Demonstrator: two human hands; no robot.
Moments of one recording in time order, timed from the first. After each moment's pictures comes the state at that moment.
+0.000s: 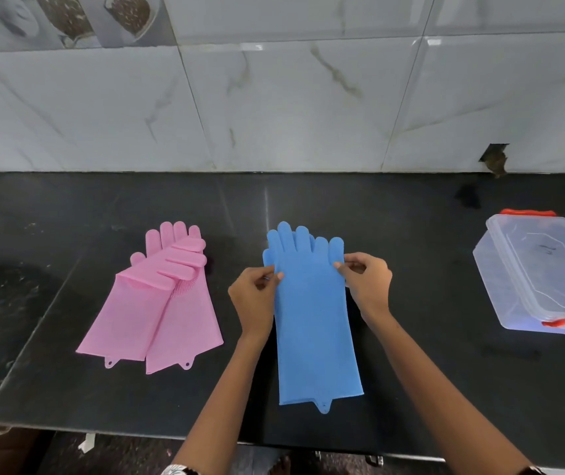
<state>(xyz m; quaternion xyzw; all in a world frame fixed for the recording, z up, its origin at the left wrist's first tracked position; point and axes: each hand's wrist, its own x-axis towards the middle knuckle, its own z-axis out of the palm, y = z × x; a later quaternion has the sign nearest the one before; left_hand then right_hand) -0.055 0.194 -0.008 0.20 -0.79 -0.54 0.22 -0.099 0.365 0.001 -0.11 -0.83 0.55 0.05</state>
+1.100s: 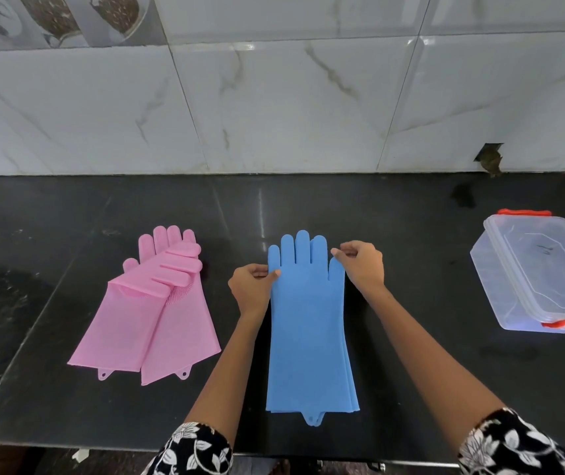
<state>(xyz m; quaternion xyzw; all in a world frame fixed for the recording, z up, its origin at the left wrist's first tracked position) -0.096 0.183 -0.023 0.27 -0.78 -0.55 0.11 -0.148 0.371 -0.006 -0.12 -0.88 0.47 -0.02</state>
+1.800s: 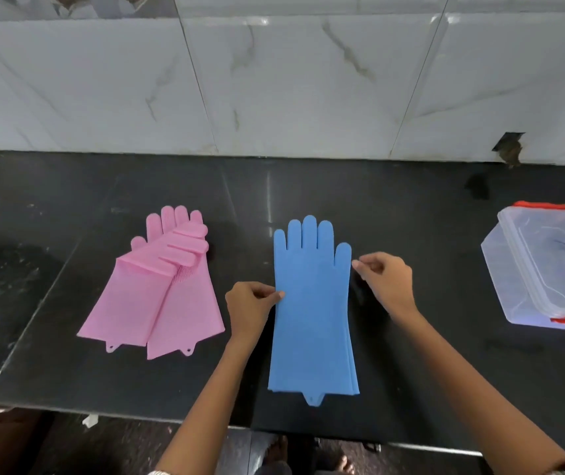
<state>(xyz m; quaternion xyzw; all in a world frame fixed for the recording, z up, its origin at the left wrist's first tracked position) -0.028 0.176 -0.017 0.22 -0.83 -0.51 0.04 -0.096 0.401 -0.007 -0.09 -0.89 0.46 -0.02</state>
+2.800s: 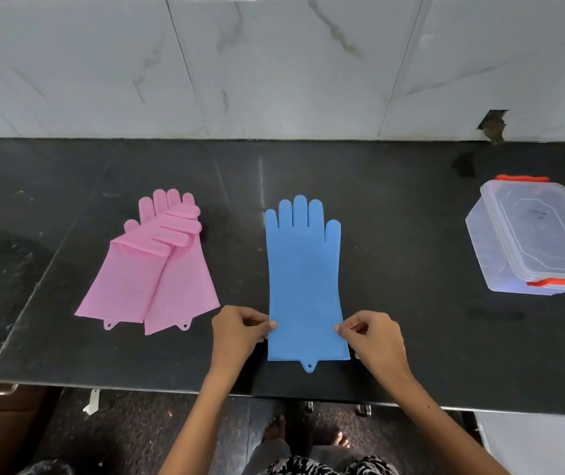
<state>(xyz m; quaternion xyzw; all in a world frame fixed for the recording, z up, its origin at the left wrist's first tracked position) 0.052 0.176 -0.007 0.23 -0.81 -0.54 -0.08 0.041 0.395 -0.004 -0.10 -0.89 0.42 -0.13</state>
